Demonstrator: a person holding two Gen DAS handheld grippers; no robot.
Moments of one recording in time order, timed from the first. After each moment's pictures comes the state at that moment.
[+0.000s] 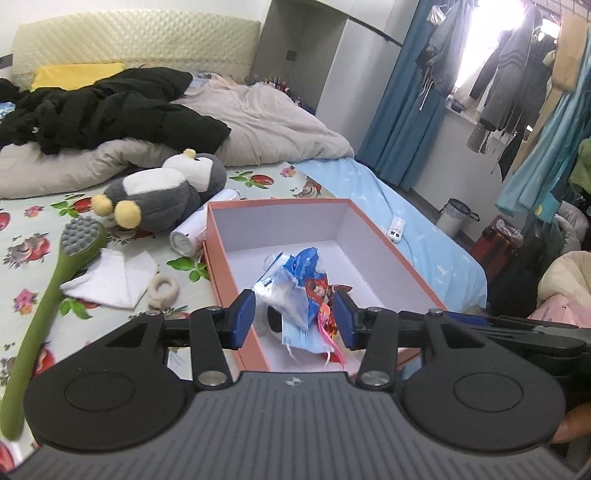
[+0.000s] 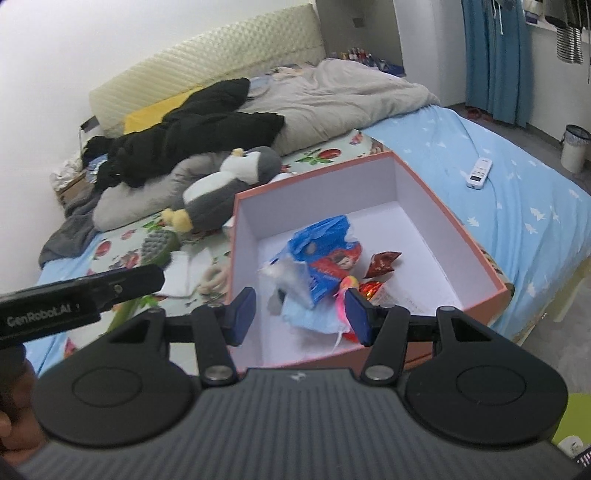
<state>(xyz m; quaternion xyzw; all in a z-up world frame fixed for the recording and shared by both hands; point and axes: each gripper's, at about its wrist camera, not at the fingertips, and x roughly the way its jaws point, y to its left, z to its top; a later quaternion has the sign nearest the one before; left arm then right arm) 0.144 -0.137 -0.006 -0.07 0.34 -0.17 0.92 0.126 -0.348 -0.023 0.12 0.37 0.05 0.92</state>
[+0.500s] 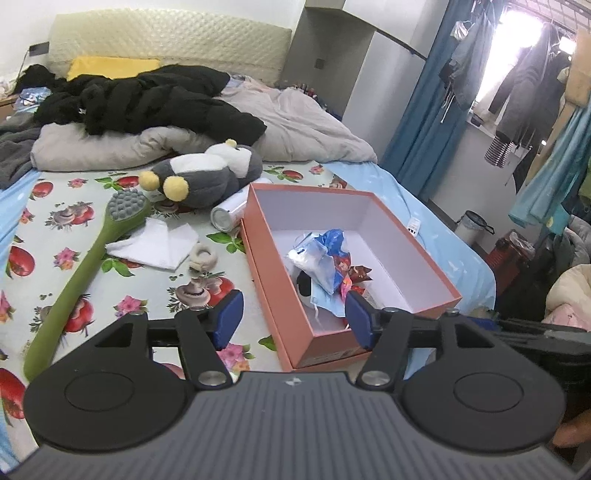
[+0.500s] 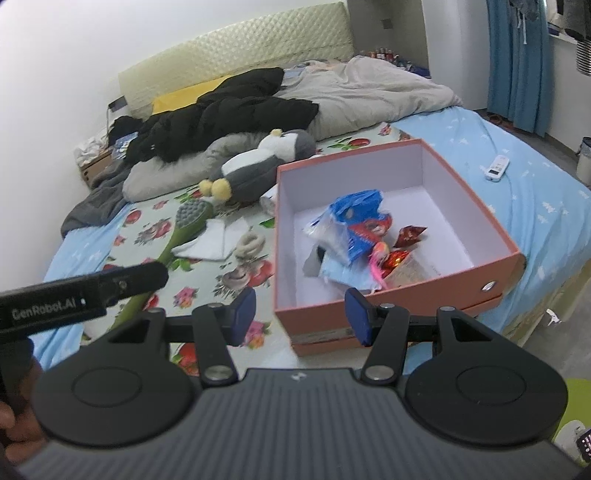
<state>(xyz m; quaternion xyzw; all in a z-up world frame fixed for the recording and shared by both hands) 0.068 -0.092 -0.009 -0.09 0.34 -0.13 0.93 0.070 -0.311 -0.021 0.10 0.37 0.09 0.92</state>
